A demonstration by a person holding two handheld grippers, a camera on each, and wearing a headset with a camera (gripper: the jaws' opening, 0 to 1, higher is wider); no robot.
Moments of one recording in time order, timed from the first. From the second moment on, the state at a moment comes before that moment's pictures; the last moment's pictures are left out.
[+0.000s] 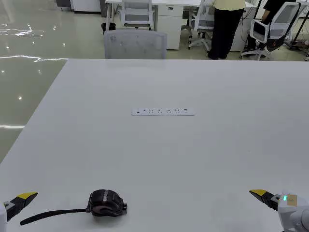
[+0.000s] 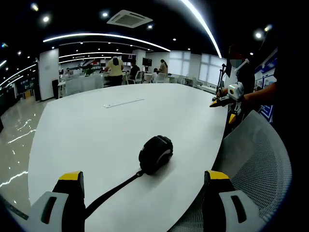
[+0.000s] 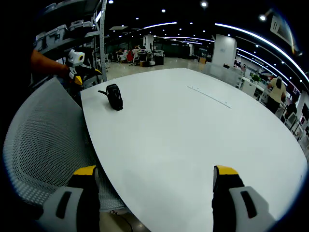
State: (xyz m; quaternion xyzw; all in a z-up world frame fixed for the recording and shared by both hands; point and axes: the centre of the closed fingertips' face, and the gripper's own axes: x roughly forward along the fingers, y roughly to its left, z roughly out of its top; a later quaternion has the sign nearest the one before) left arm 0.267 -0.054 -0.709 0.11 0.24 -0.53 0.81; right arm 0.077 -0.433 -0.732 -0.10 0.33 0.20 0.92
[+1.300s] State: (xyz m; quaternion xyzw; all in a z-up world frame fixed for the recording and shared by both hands) left arm 0.276 -0.081 -0.709 0.20 0.24 -0.58 0.75; right arm 0.103 -0.418 -0.712 -0.10 0.31 0.23 0.92
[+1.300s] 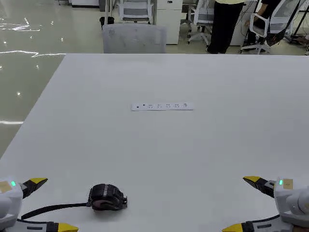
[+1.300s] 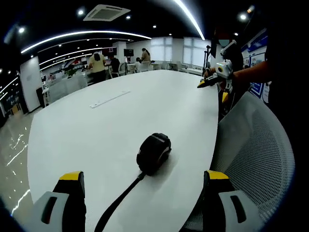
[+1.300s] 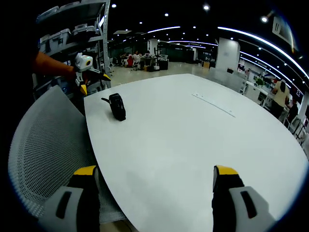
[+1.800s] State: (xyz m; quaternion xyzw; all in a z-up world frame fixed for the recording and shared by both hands) left arm 0.277 -0.129 -0.699 0.27 0.23 -0.65 0.68; right arm 0.136 -0.377 -0.709 -0.14 0.29 0.30 0.90
